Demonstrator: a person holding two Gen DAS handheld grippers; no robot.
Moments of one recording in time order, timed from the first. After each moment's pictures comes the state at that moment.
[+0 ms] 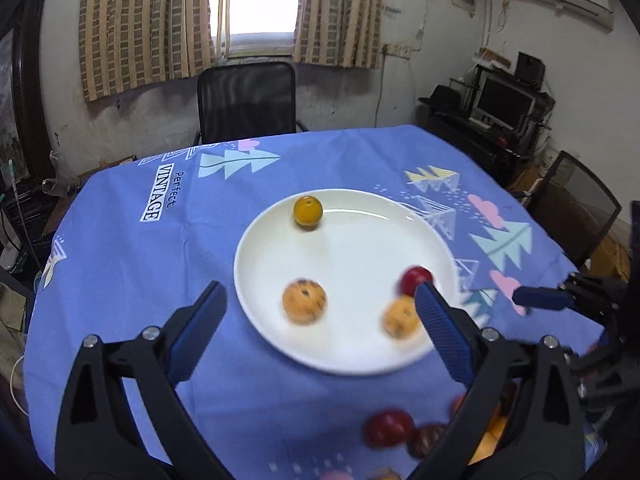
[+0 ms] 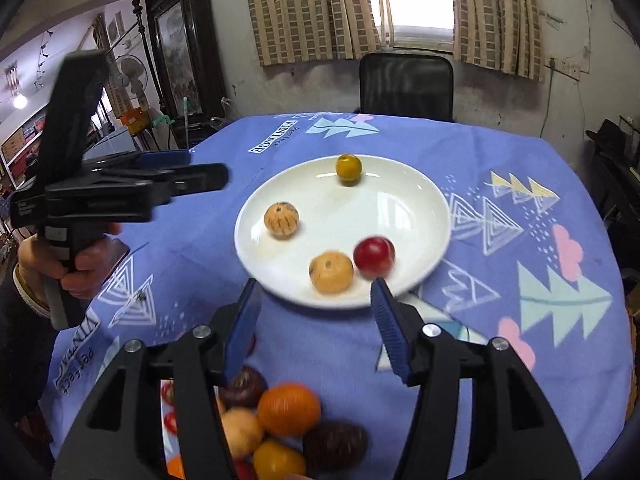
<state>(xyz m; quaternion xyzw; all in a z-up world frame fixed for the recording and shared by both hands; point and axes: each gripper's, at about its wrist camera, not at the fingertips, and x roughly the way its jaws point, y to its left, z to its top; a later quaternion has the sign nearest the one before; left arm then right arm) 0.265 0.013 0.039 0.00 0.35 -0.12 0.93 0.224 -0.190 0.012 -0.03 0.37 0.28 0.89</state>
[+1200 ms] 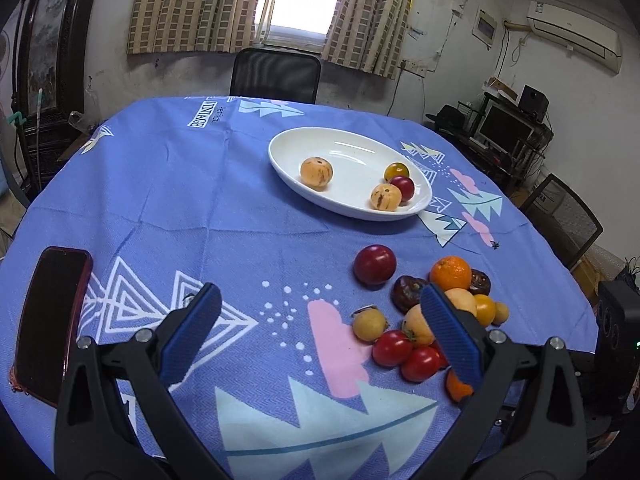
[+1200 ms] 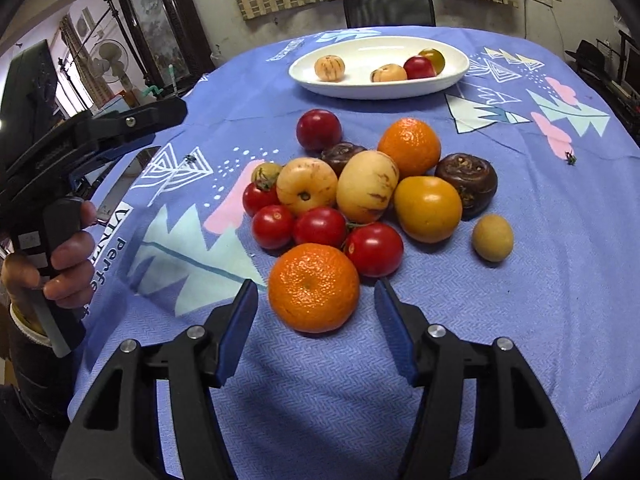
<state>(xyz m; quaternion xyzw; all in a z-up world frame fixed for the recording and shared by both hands) 0.110 0.056 -0.020 -0.08 0.34 -0.10 0.93 0.072 -0.155 -0.072 0.01 0.46 0.24 0.86</state>
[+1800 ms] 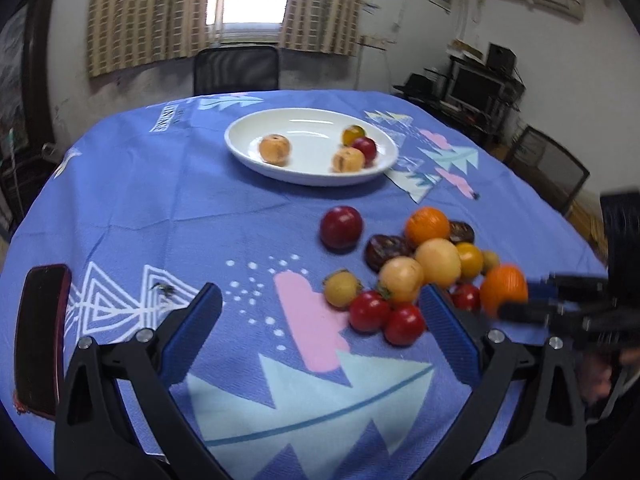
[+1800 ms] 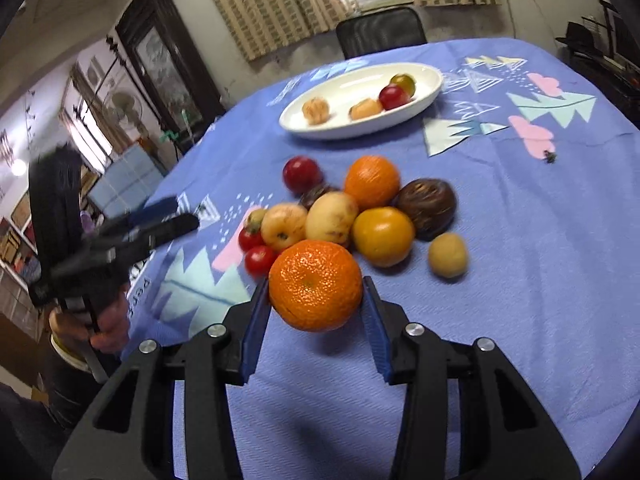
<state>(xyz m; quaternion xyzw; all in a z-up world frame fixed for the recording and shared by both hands) 0.096 0.019 -0.036 0.01 0.35 -0.16 0.92 0.075 -0.208 -0.058 0.10 0.41 0.26 0.87</state>
